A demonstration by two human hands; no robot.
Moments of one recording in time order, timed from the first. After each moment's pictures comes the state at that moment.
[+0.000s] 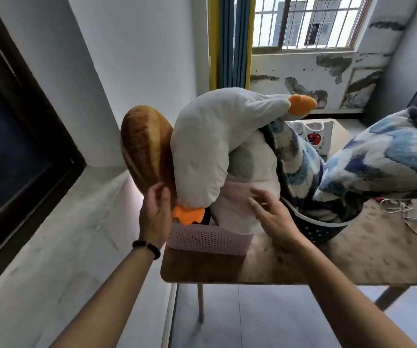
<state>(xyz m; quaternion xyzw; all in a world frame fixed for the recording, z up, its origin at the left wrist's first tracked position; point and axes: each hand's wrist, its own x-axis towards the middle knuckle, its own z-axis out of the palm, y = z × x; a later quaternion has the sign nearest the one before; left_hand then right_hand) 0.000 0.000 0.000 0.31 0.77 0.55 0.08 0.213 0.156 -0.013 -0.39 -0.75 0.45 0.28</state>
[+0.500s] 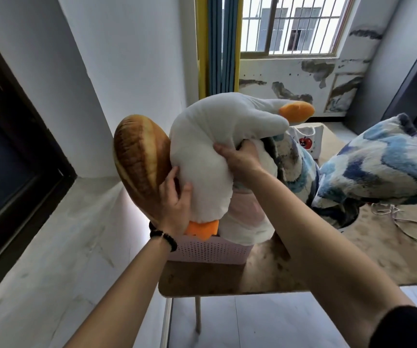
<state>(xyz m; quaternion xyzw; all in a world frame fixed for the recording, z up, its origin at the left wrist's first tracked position) -0.012 0.051 0.018 0.36 0.73 0.57 0.14 0.086 0.199 0.085 -0.41 -0.58 0.58 0.40</state>
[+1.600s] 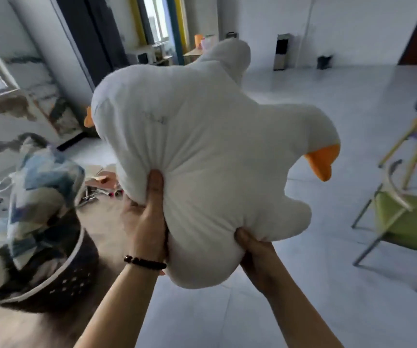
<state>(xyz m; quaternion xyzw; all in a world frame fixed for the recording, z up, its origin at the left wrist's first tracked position) 0.514 0.086 0.068 0.50 0.35 0.61 0.51 0.639 -0.041 -0.018 -0.41 -0.18 0.47 0.76</state>
